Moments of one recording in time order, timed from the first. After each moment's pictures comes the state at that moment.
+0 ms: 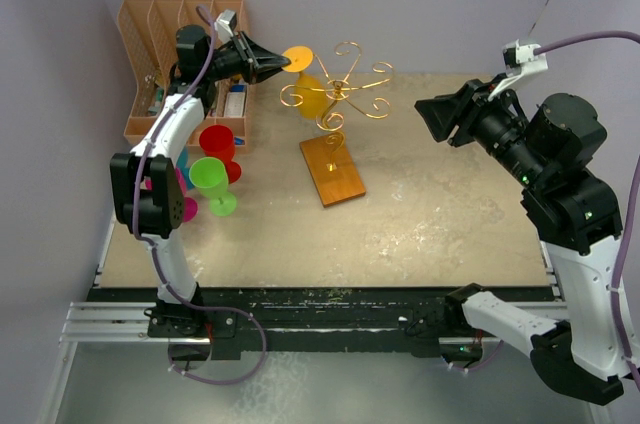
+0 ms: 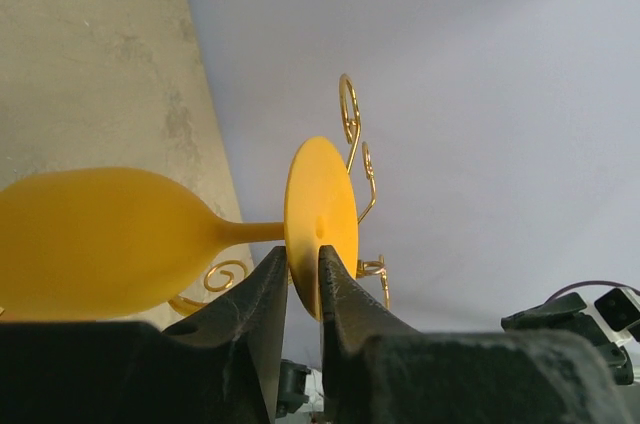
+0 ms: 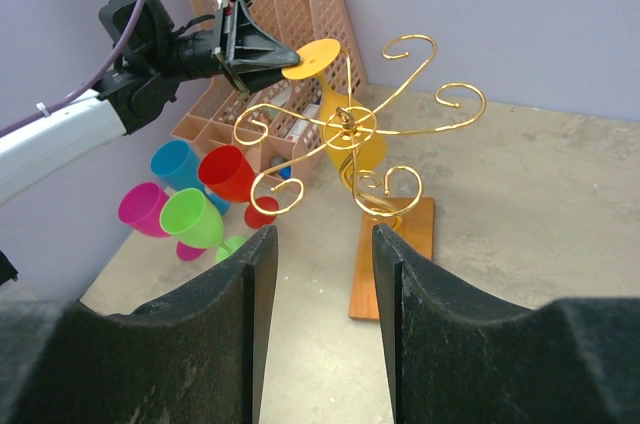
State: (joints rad) left arm -0.09 1.94 1.71 0.20 0.97 -1.31; right arm 0.41 1.01 1.69 -0.72 -0.09 0.29
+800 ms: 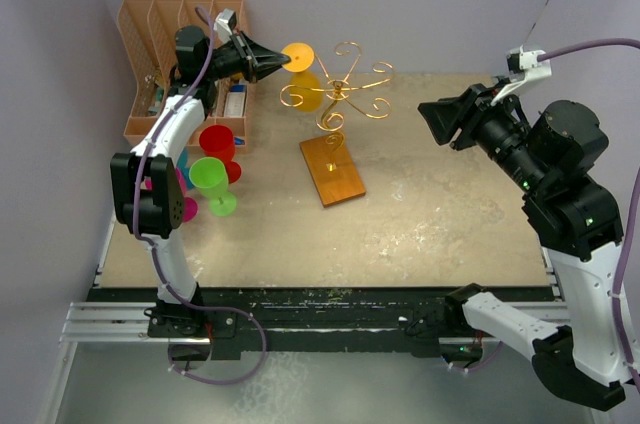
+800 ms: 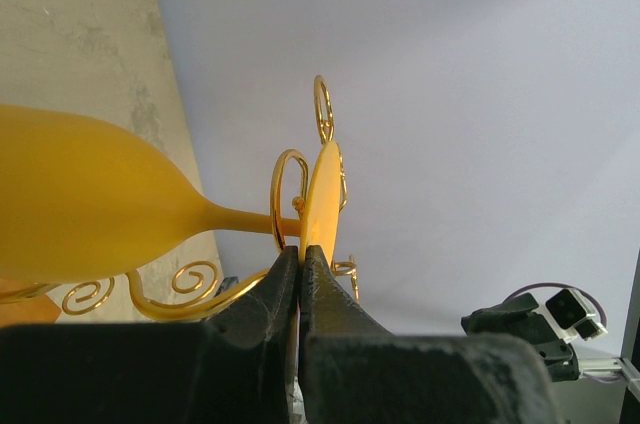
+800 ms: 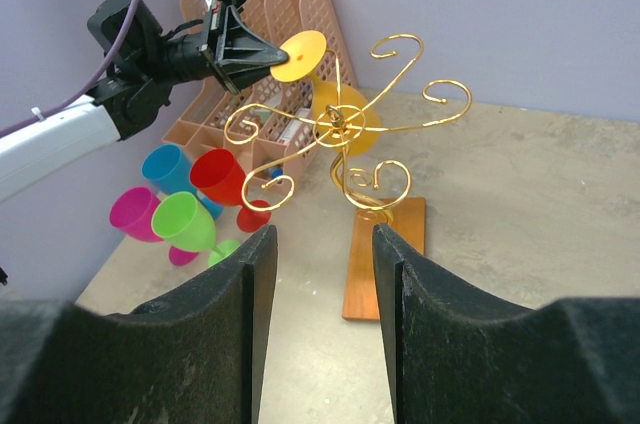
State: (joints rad) left arm -0.09 1.94 1.69 0.29 0.98 -1.44; right arm 0.41 0.98 1.65 -0.70 -0.07 0.29
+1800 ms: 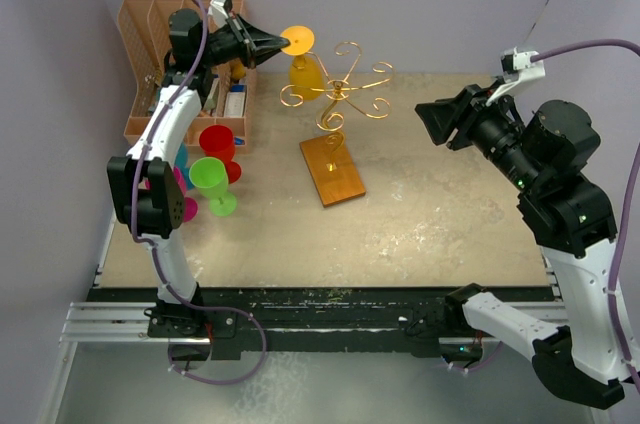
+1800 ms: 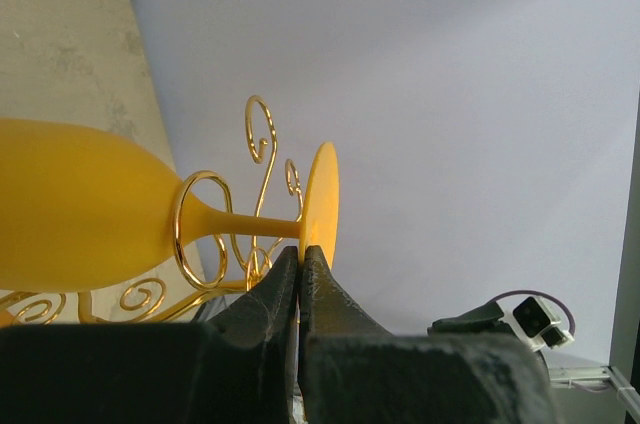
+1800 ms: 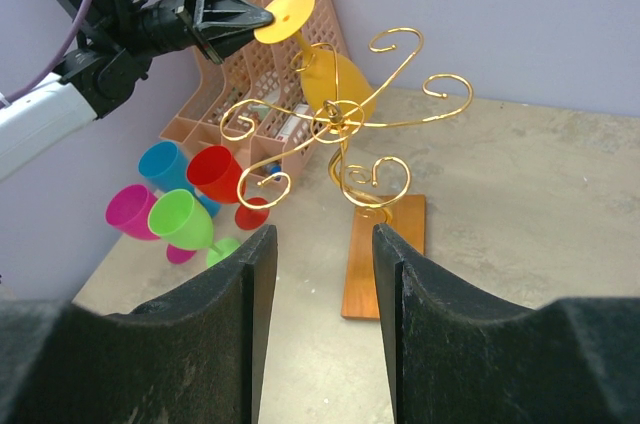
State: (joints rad) left arm -0.10 1.95 1.84 0.18 0.94 -1.45; right arm 0.41 0.98 1.61 -0.68 -0.07 0.30
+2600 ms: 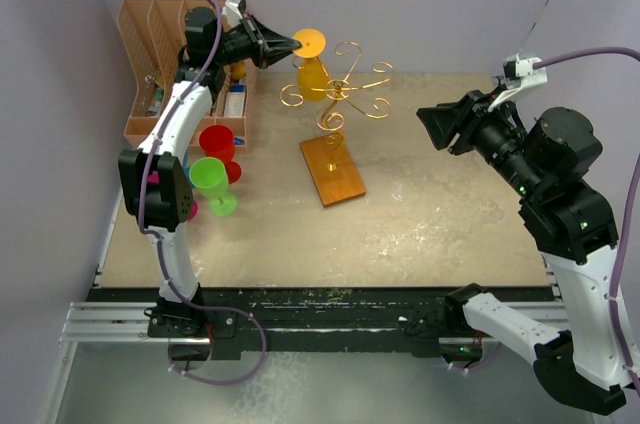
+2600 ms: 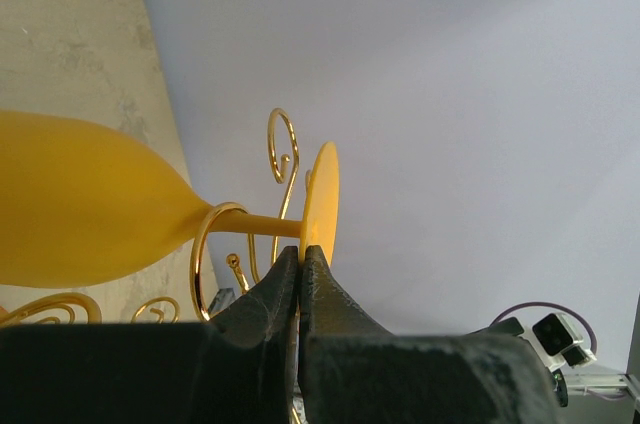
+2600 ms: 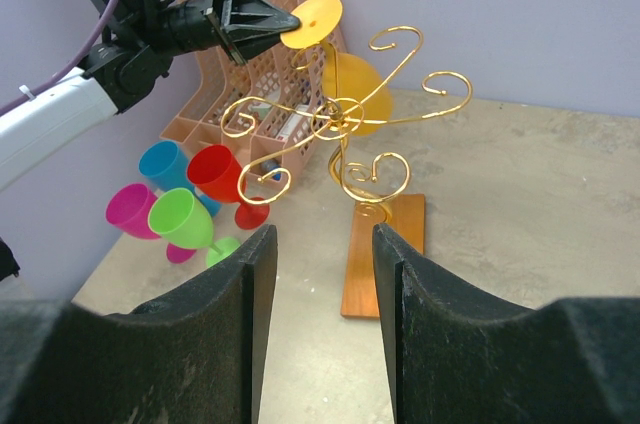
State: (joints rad) left arm -0.14 2.02 1.92 0.11 0.92 -1.40; right arm 0.41 0.95 1.58 -0.67 -0.07 0.29
